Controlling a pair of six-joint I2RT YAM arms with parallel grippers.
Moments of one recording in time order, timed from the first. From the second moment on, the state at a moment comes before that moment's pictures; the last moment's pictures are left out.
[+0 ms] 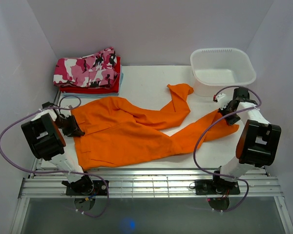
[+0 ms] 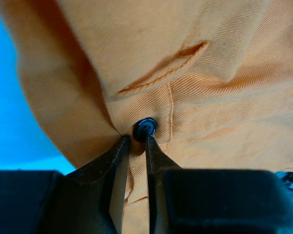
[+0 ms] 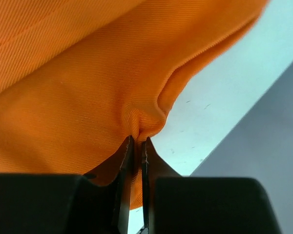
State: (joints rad) left arm 0.50 1.78 1.07 -0.76 0.42 0.19; right arm -0.21 1.60 1.07 -0.62 -0.05 -0.83
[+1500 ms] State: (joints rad) left arm 0.58 1.92 1.26 -0.96 0.35 0.31; right arm -0.23 1.91 1.28 -0.62 -0.41 -1.72
